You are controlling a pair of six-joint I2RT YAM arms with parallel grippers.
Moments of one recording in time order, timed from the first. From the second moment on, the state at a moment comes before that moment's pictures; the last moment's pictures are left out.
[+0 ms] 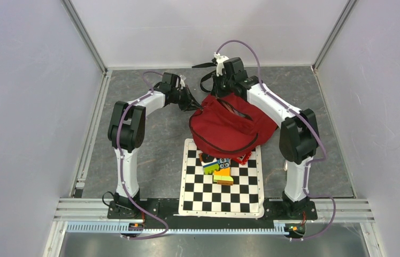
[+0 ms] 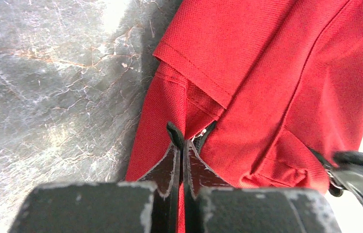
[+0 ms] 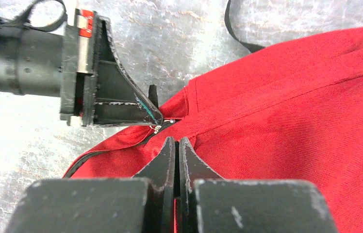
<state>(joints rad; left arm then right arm) -0.29 2.16 1.54 -0.23 0.63 -0.74 0.48 2.01 1.72 -0.40 -0.18 0.16</state>
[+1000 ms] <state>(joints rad) -0.29 2.16 1.59 -0.35 0.47 -0.72 0.48 1.61 1.26 -0.32 -0.15 0.04</state>
